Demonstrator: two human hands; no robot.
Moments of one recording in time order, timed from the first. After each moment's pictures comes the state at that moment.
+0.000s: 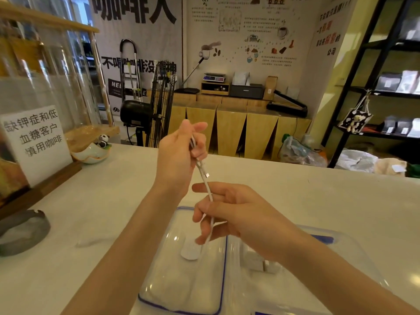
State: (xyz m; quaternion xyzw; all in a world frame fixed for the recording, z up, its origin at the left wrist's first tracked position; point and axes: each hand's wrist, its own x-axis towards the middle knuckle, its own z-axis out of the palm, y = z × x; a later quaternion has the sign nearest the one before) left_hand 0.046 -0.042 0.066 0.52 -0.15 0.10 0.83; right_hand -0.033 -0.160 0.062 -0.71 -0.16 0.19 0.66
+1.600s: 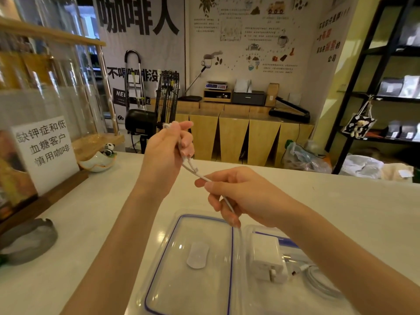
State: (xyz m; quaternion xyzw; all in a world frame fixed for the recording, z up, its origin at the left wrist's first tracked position) left_hand 0.053 -0.012 0.077 0.53 -0.19 0.11 0.82; right_hand 0.001 -0.161 0.083 -0.78 -0.18 0.17 0.58
